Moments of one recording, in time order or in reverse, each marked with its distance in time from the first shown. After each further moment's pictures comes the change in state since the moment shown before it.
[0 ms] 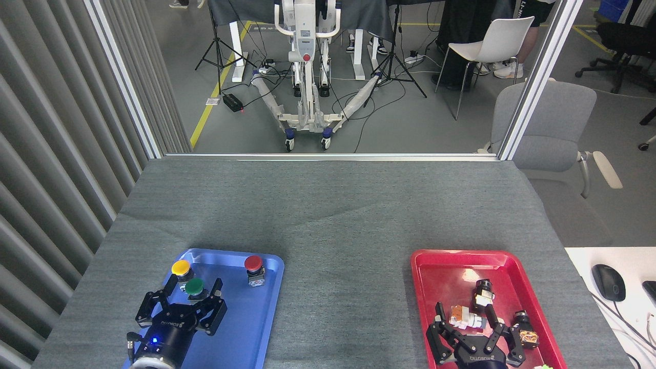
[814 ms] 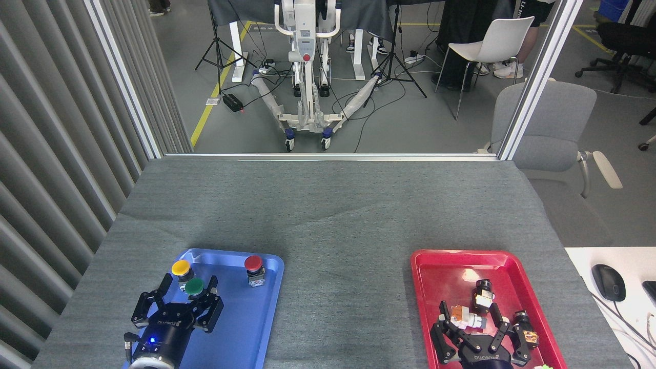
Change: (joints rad) left arm 0.003 -0.003 0.000 -0.010 0.009 0.049 0.008; right arm 0.006 -0.014 0.000 -0.026 -0.004 0.009 0.010
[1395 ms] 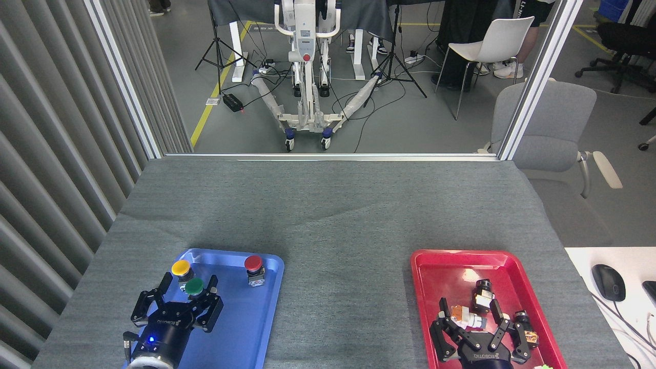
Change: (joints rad) left arm -0.001 0.007 0.000 -0.005 0.000 -0.012 0.001; right arm -0.003 0.004 0.004 0.001 0.007 0.000 -0.047
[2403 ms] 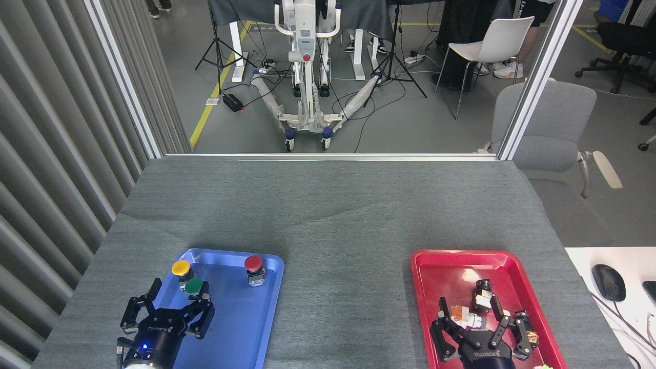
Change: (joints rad) left arm 0.038 0.036 -0.023 -0.013 -0.036 0.088 0.013; right arm -0.005 0.007 -0.024 -0.009 0.068 -0.037 0.002
